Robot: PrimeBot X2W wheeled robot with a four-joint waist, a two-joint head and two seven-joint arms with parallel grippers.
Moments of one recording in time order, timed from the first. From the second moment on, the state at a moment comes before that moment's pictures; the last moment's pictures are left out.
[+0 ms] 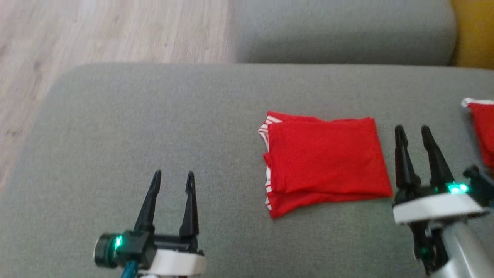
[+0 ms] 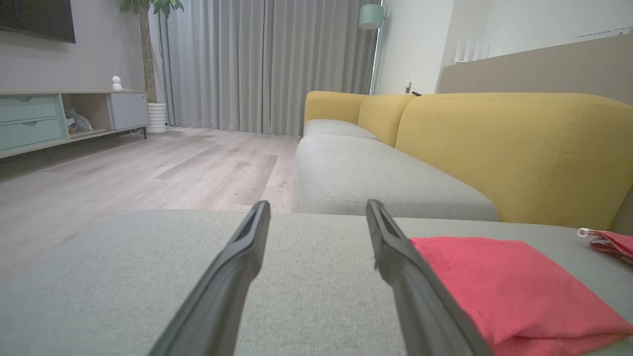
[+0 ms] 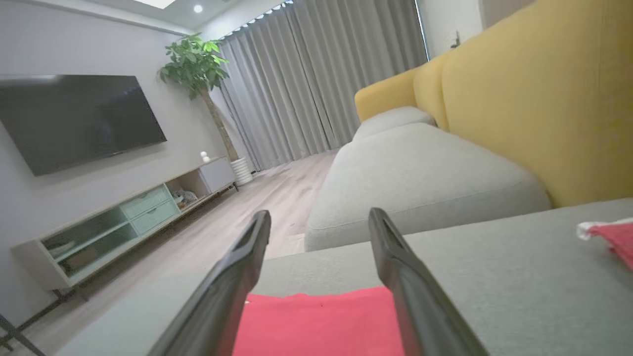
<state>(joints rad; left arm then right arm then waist) 0.01 0.05 -0.33 0.09 -0.20 0.11 -0.26 -0.14 -0.20 0.16 0.24 0.57 0.12 -0.25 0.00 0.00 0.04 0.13</state>
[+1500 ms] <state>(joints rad) 0.19 0.05 -0.26 0.13 -0.19 0.04 -0.26 0.24 -0.07 0.09 0.19 0.18 0.12 -0.25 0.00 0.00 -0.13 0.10</state>
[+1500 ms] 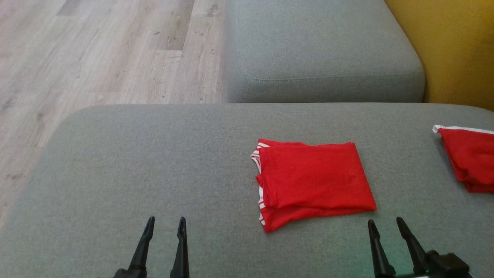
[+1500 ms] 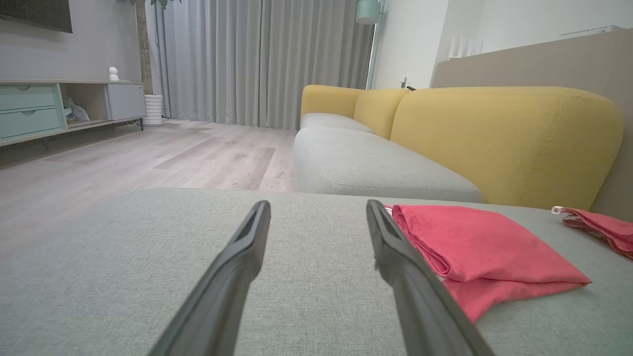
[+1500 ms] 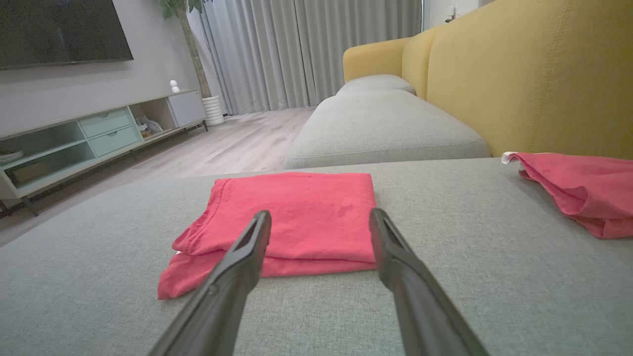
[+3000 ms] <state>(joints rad) 0.04 0.05 -0.36 -0.03 -0.15 0.08 -0.26 -0.45 -0.24 0.20 0.83 0.37 0.12 0.04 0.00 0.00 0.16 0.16</state>
